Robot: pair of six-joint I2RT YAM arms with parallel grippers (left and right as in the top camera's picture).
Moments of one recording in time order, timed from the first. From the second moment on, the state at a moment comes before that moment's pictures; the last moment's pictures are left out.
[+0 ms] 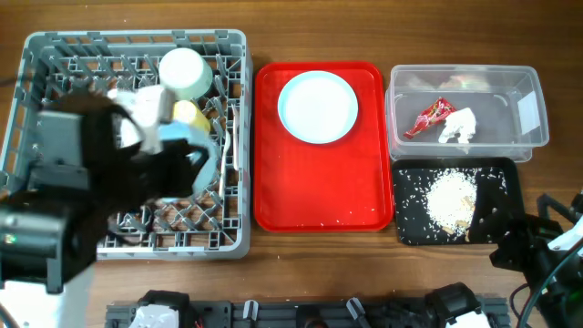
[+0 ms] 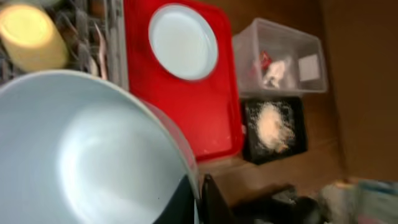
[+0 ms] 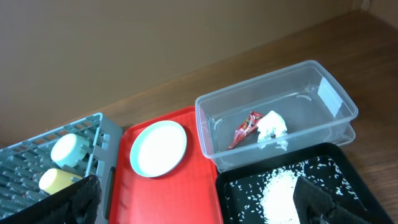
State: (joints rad) left arm -0.07 1.11 1.58 -1.41 0.48 -0.27; right arm 0.32 0.59 1.38 -1.23 0.27 0.49
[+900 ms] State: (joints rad) left arm 0.55 1.67 0.97 -1.26 1.35 0.21; right arm 0.32 0.59 1.38 -1.23 0.27 0.49
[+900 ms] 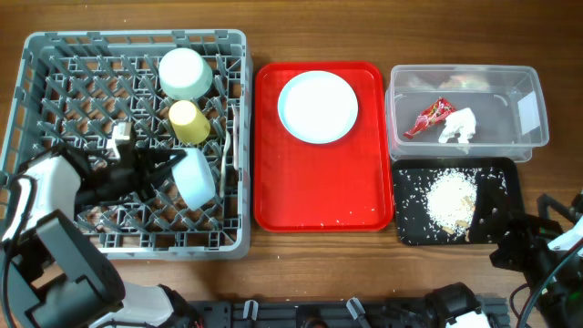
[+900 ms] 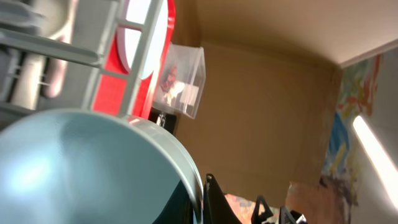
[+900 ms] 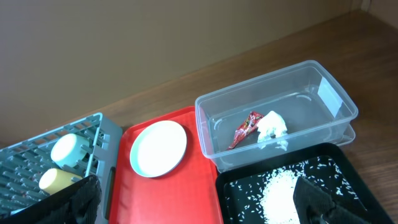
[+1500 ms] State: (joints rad) left arm 0.82 1.65 1.12 -1.52 1.06 0.20; right arm 0.32 0.59 1.38 -1.23 0.27 0.49
